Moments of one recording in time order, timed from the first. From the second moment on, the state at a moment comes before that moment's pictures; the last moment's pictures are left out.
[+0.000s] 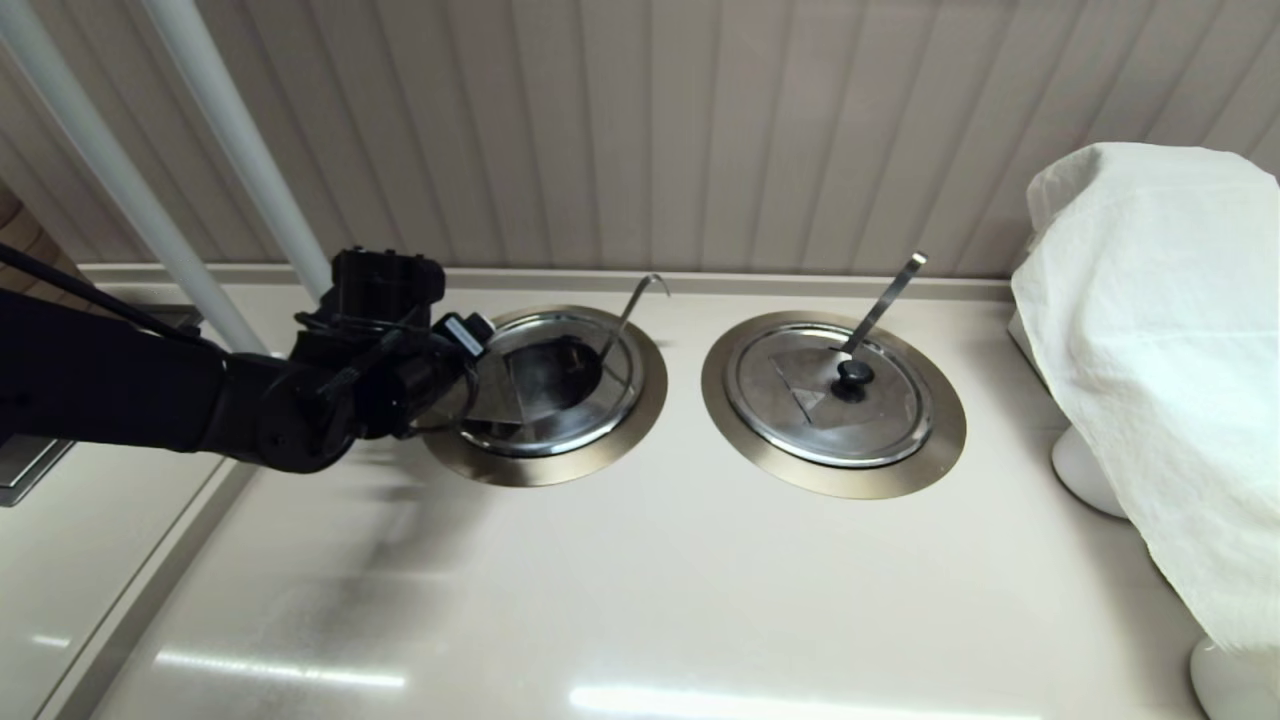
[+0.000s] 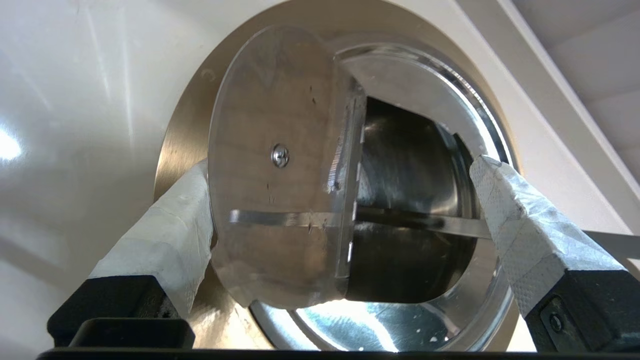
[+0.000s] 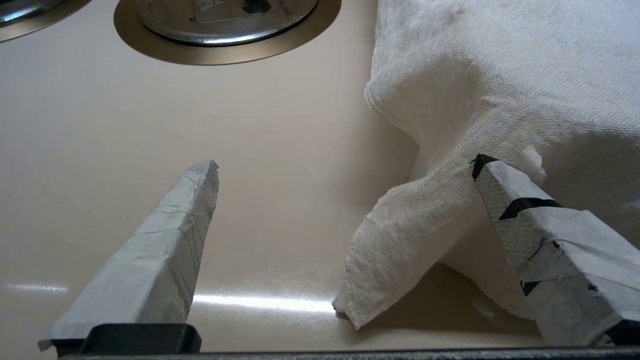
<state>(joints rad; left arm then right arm) -0.33 1.93 -1.21 -0.36 0.39 -0.82 0.00 0.00 0.00 0.00 0.00 -0.01</state>
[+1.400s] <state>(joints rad) -0.53 2.08 -1.55 -0.36 0.40 -0.69 0.00 0.00 0.00 0.00 0.00 -0.01</state>
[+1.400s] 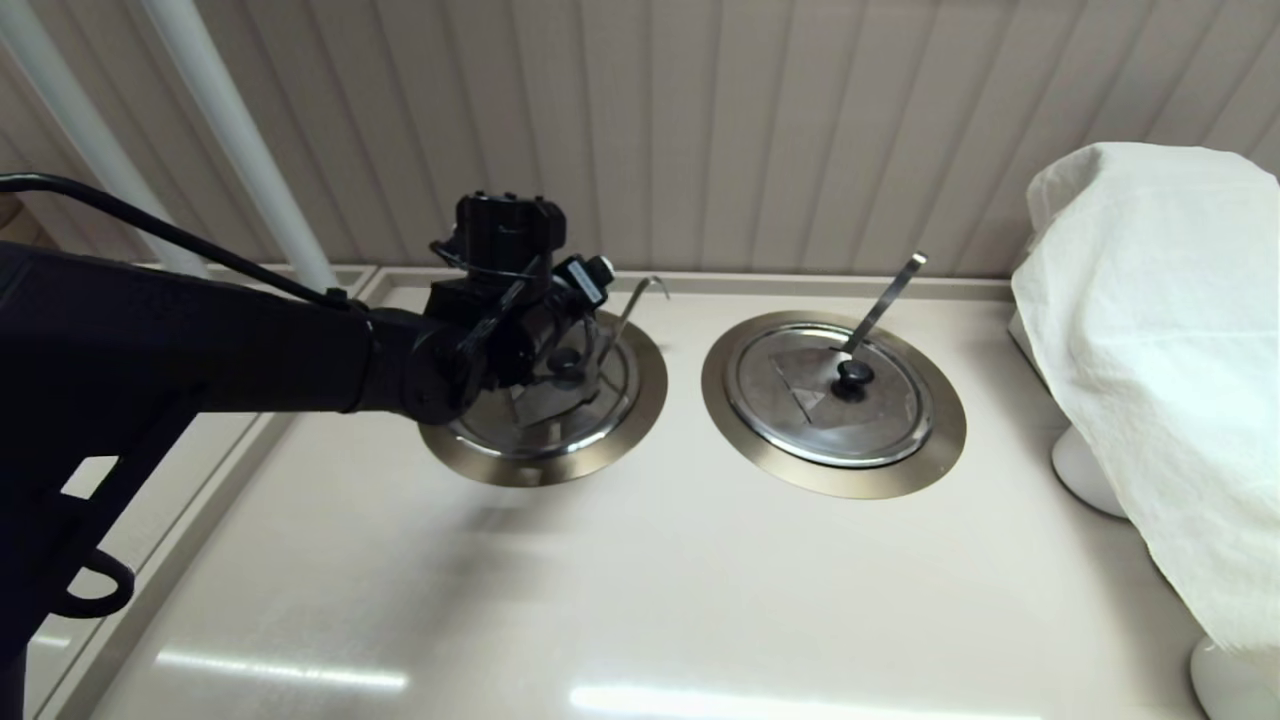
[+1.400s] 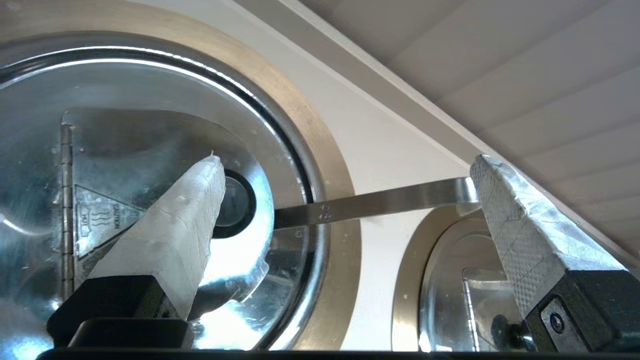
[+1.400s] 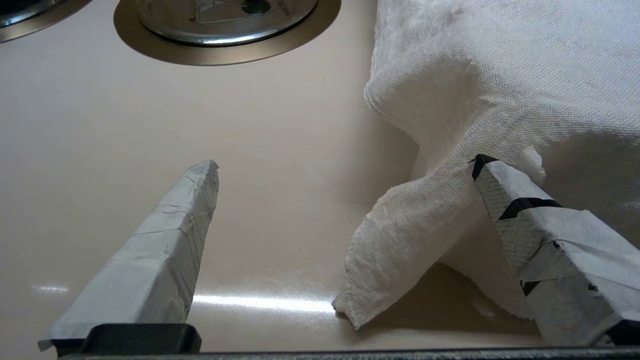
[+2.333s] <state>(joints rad) -0.38 2.17 -1.36 -0.77 0.04 0.11 0.00 0.00 0.00 0.00 0.00 -0.01</state>
